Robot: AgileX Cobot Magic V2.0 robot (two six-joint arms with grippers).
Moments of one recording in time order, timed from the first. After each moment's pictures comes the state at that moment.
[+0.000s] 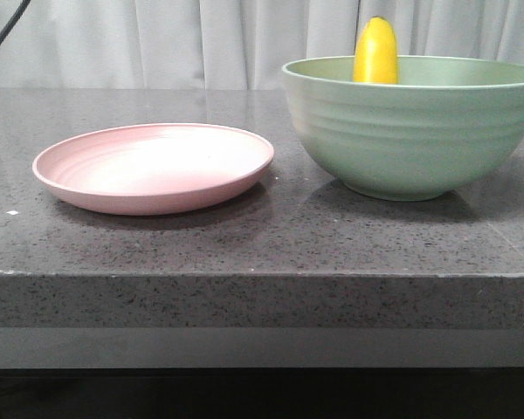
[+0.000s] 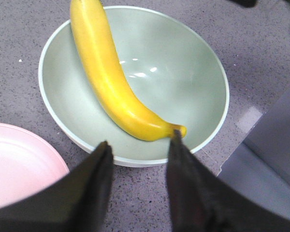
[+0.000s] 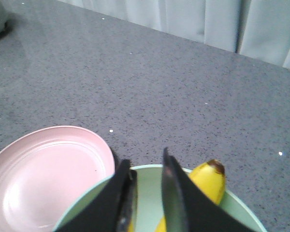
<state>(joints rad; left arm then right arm) -0.80 1.43 -1.33 -0.25 0.62 0.07 0.12 1.30 -1.13 1.12 0.56 -1.14</state>
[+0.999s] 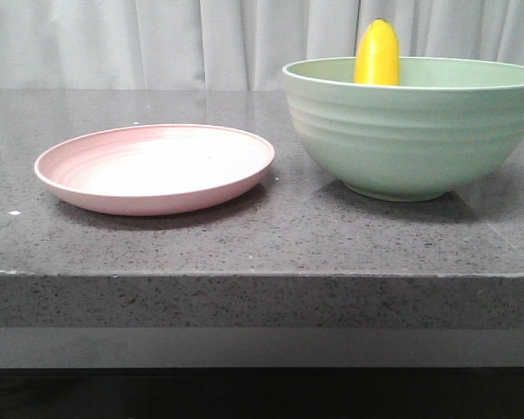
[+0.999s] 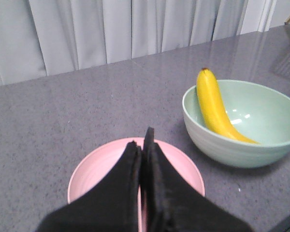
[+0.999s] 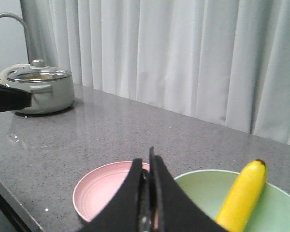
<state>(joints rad) -0.57 0.66 -0.67 -0.06 0.30 0.07 0.16 0.45 -0.51 1.48 0.48 -1.40</state>
